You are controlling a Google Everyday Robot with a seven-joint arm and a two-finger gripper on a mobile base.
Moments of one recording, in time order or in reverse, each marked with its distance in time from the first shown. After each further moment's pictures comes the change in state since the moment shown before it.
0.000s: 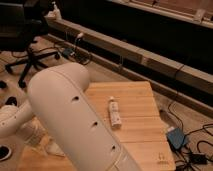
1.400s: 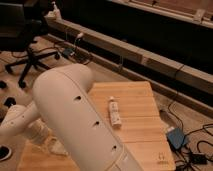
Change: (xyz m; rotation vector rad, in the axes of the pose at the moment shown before) arm -0.003 -0.021 0.015 -0.001 -0.035 0.137
